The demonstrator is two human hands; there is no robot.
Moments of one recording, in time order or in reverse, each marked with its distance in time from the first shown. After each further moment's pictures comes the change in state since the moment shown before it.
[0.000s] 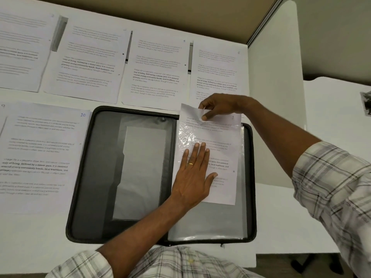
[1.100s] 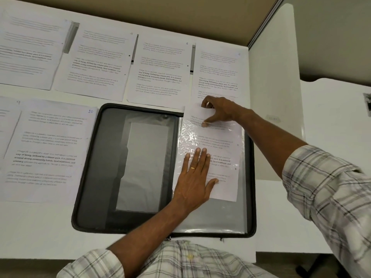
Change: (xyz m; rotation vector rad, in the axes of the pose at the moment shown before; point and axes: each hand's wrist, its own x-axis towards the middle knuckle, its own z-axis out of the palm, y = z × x) left_hand -0.023 0.007 0.017 0.084 -0.058 -0.023; right_hand -0.004 0.008 0.035 -0.205 0.281 0.113
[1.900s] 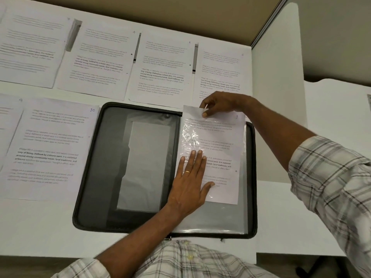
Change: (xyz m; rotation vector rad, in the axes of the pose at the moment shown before) left_hand -0.018 -0.010 -0.013 0.022 -0.005 0.002; right_hand 0.011 -0.009 -0.029 0.195 -0.222 -0.138
